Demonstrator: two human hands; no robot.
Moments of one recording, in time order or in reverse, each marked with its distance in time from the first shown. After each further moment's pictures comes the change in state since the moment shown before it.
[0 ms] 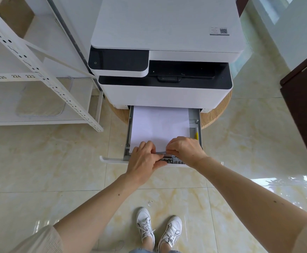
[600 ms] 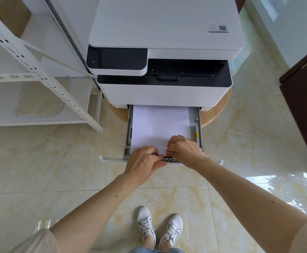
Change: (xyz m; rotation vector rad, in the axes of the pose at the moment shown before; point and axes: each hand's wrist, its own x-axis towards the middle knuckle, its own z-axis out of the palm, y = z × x) left_hand -0.004 -0.004 0.000 -0.073 -0.122 0.013; right_hand -0.005 -0.003 0.005 0.037 -0.086 0.065
